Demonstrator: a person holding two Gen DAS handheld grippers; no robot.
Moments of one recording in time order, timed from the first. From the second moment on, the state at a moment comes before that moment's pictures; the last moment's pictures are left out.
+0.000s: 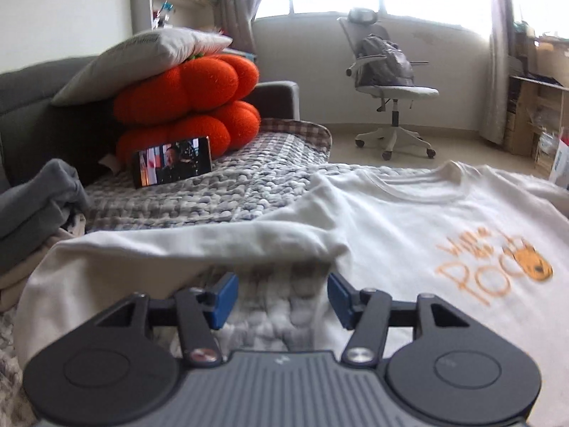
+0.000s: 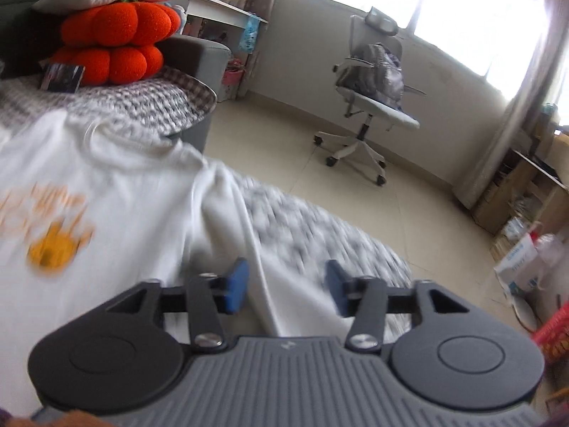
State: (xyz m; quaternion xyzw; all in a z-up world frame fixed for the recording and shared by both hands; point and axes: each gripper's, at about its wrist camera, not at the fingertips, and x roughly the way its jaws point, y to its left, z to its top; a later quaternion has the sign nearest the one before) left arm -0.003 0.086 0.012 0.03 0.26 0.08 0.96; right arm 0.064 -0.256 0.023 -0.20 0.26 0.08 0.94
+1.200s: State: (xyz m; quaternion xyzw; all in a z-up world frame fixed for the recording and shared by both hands) left arm -0.008 0.094 -0.004 0.01 0.26 0.06 0.96; right arm 0.178 -0.399 -0.009 -0.06 0.36 -0.13 0.92
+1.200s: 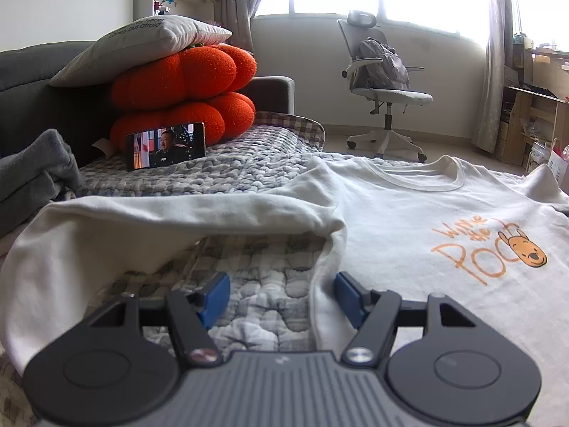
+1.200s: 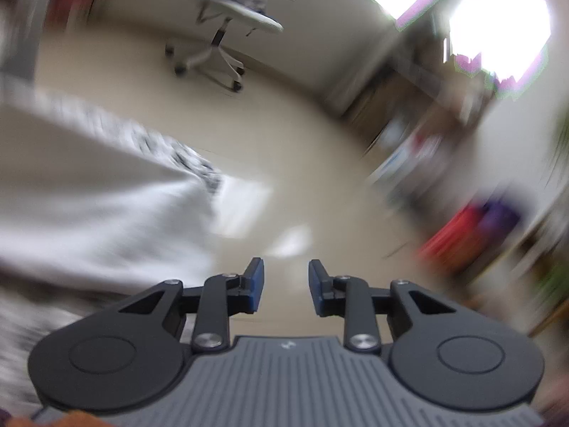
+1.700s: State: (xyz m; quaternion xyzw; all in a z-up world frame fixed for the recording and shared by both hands) left arm -0.007 0.091 -0.006 0.02 0.25 0.08 0.96; right arm 0.179 -0.432 -0.006 0.37 0.33 -0.05 0.87
